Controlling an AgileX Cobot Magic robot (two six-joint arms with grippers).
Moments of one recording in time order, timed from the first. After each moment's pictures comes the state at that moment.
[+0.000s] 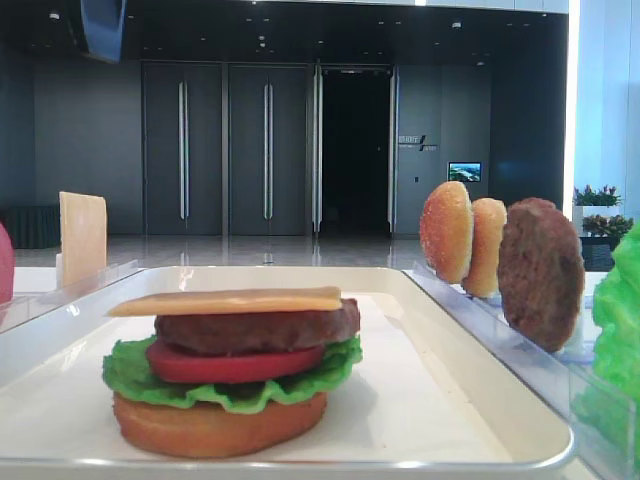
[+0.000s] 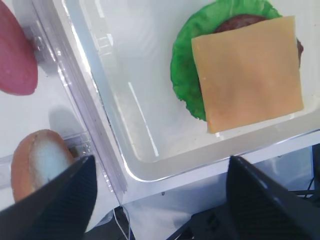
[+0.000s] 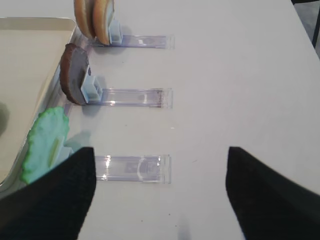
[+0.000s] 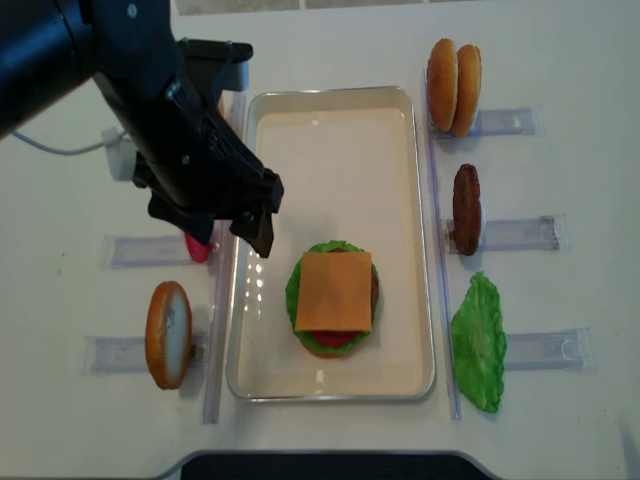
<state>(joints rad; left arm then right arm) -0.59 1.54 -1.24 -0.06 1.22 -0.32 -0.02 -0.01 -0.50 0.15 1.14 -0.14</state>
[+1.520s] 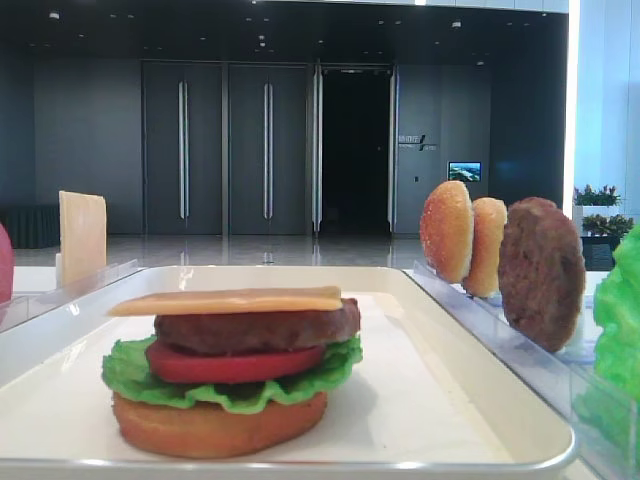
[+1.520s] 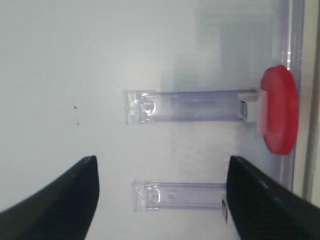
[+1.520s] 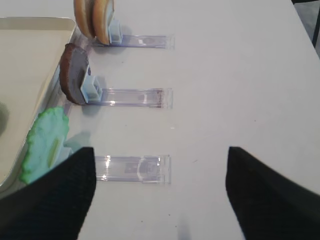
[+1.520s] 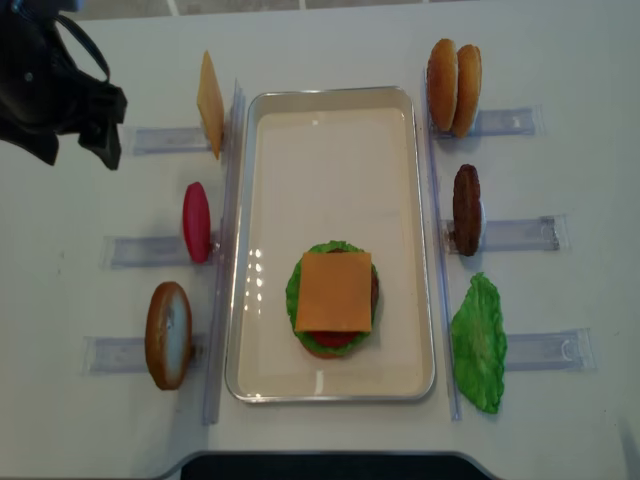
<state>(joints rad) -0.09 1.54 -1.29 0.17 1.22 -0.12 -0.02 -0.01 -0.50 0.15 1.14 -0.14</state>
